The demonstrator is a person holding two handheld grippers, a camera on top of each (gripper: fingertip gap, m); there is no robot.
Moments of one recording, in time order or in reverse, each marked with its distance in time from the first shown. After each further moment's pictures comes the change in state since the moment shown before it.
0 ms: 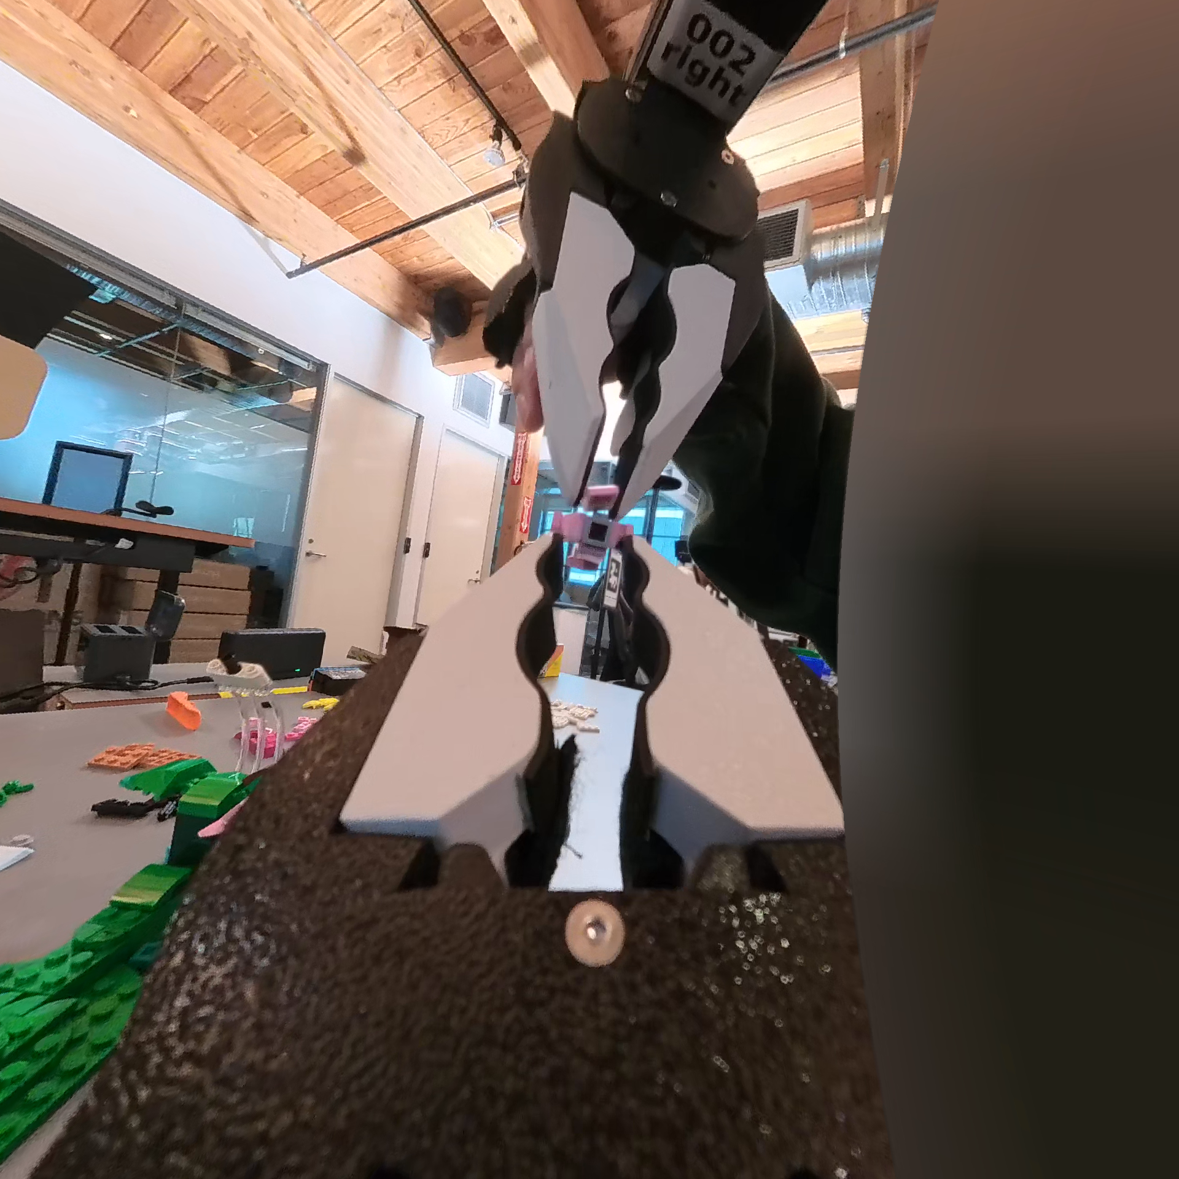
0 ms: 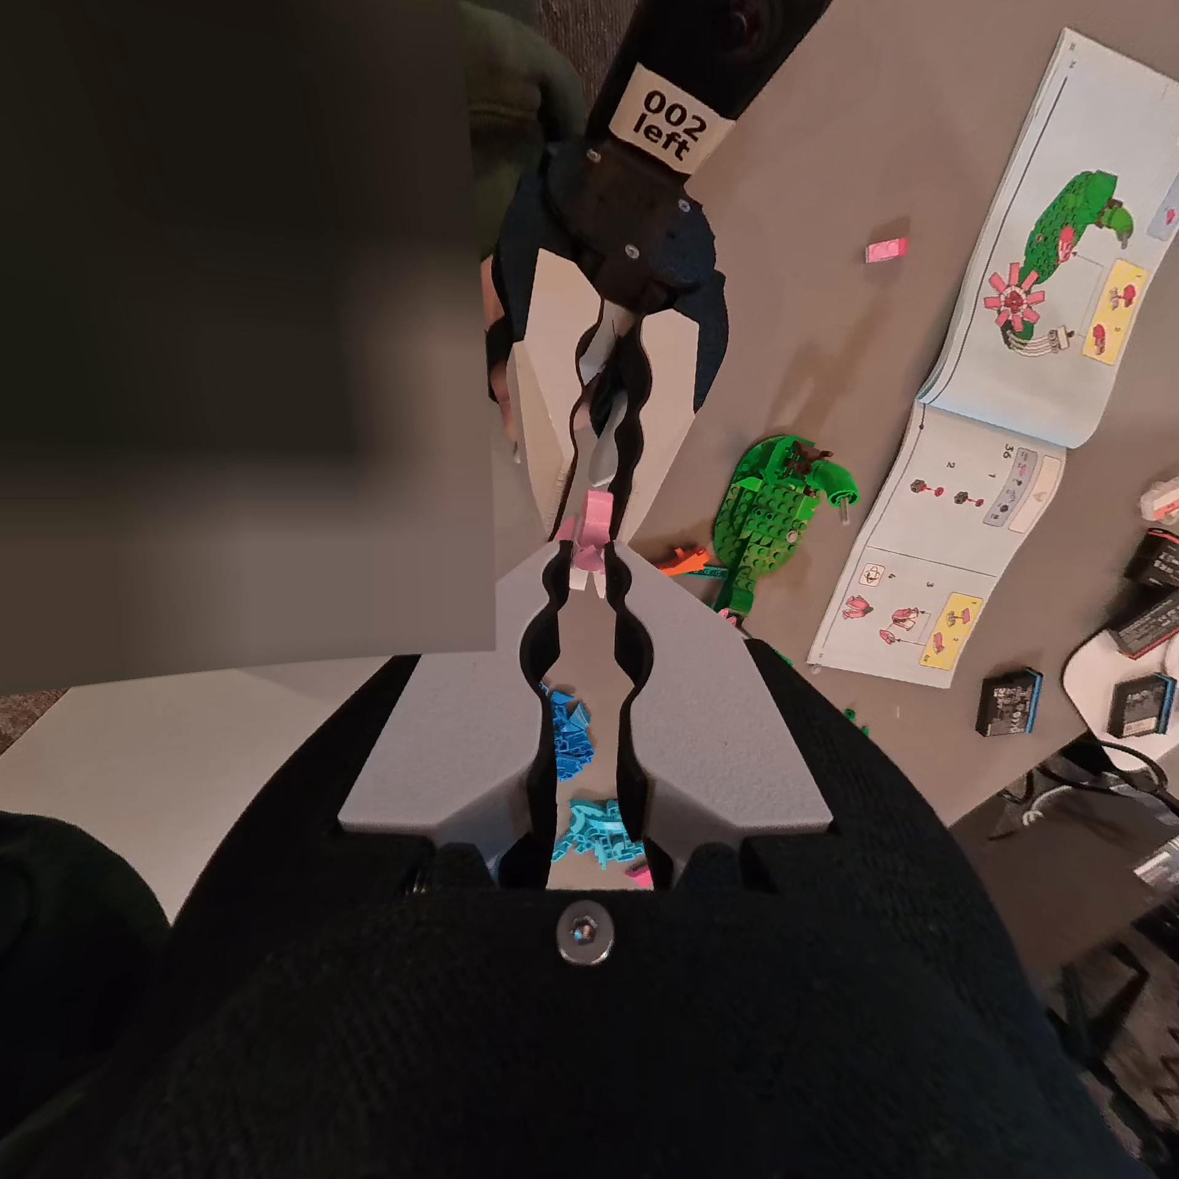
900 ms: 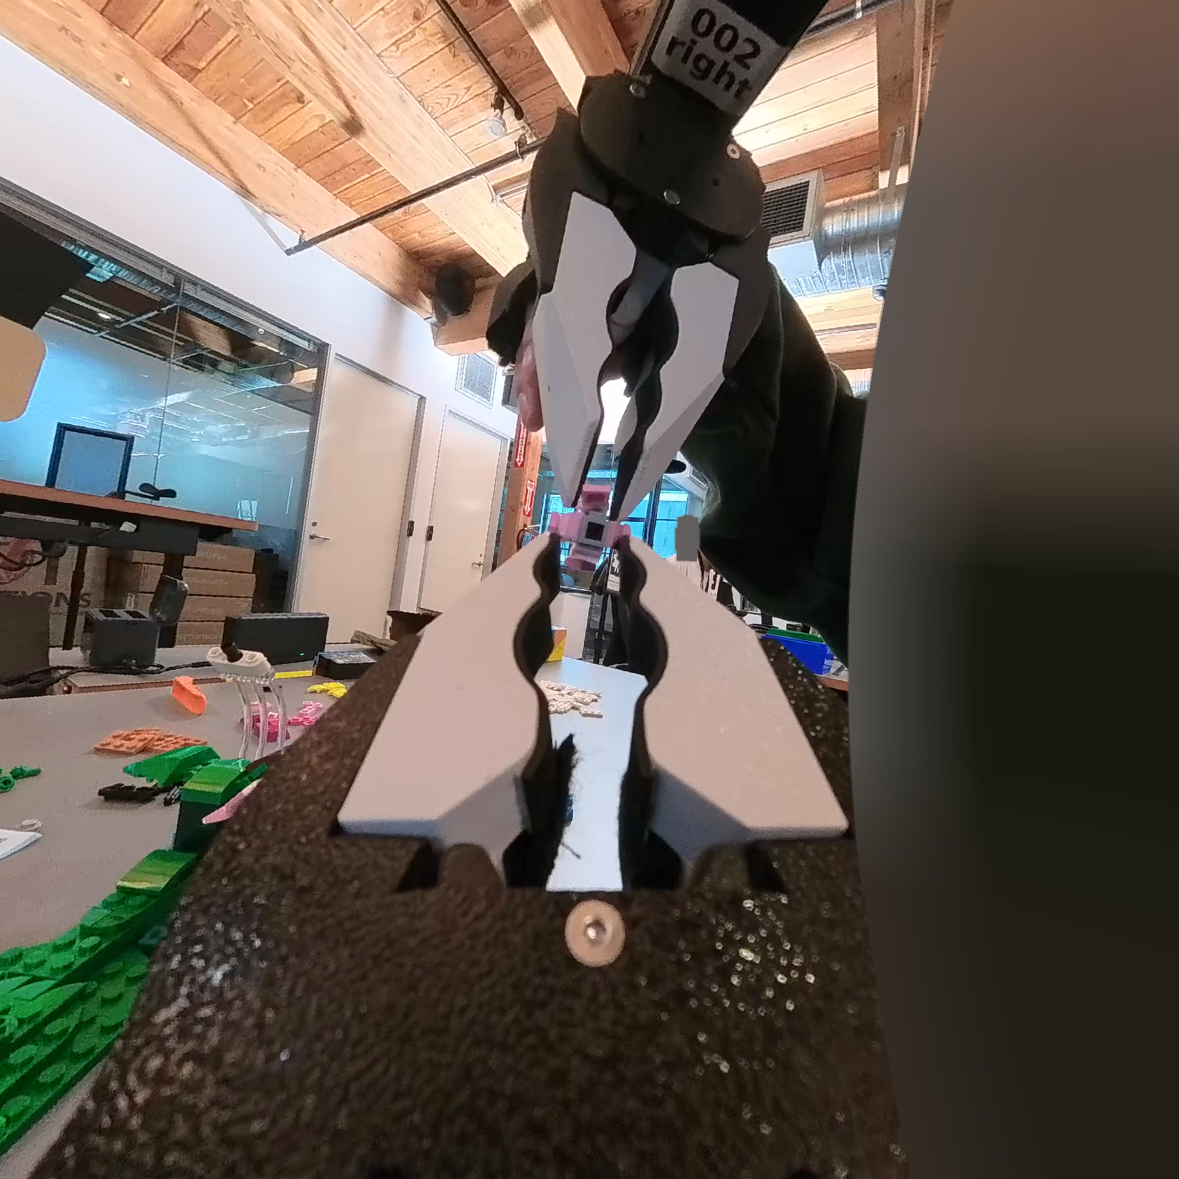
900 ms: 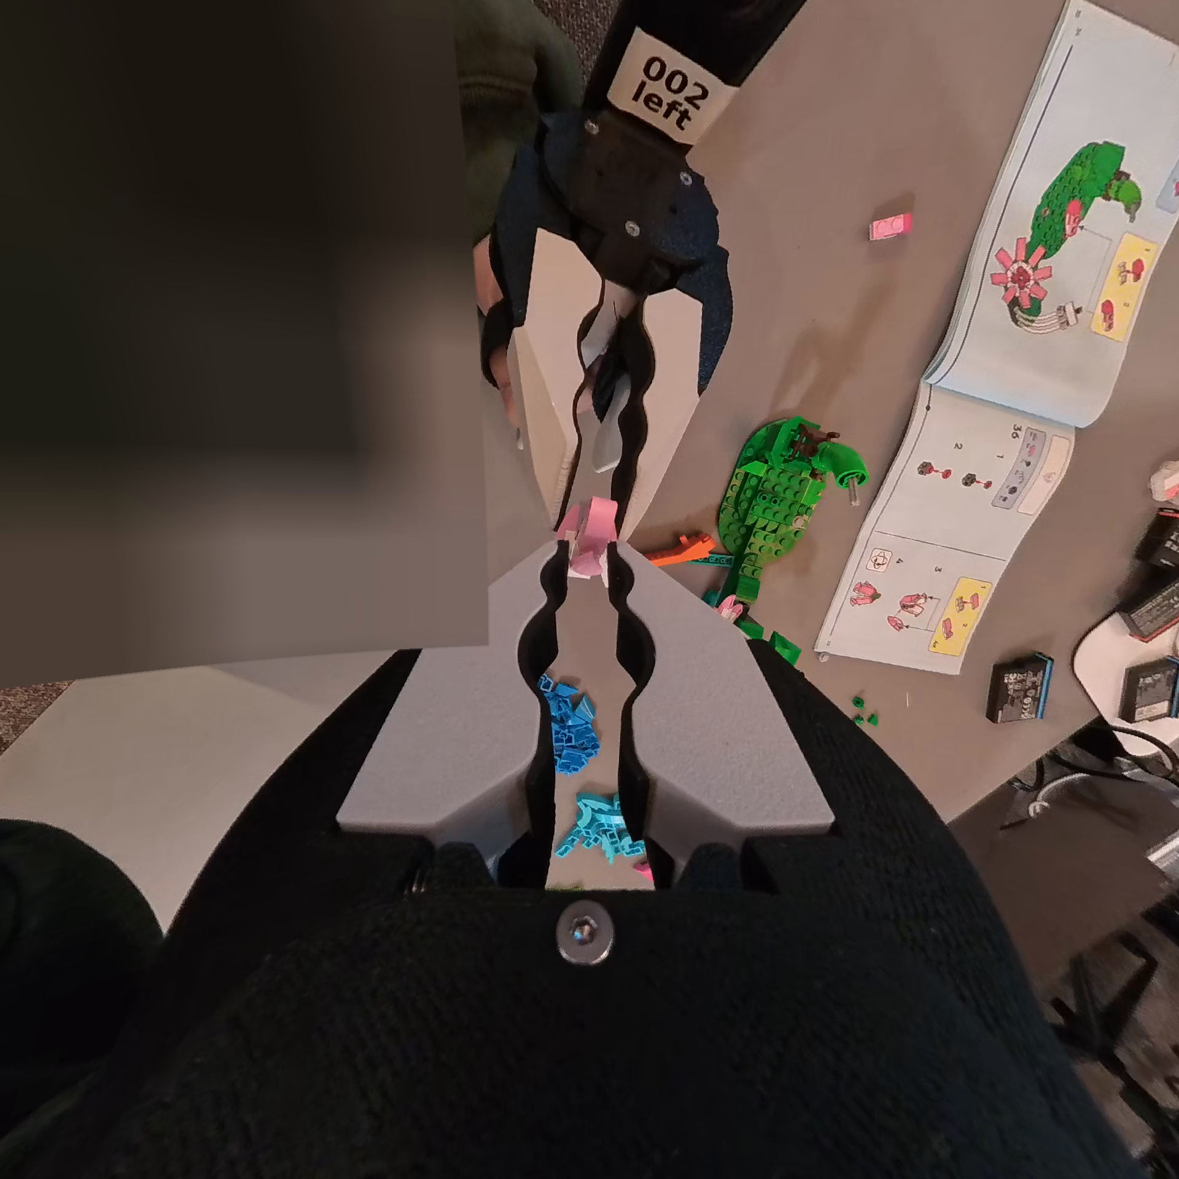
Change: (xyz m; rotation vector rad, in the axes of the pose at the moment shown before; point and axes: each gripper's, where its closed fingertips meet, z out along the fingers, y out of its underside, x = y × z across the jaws) left arm -0.001 0.005 0.001 -0.033 -0.007 0.002; right arm -0.002 0.007 0.001 0.000 0.009 0.012
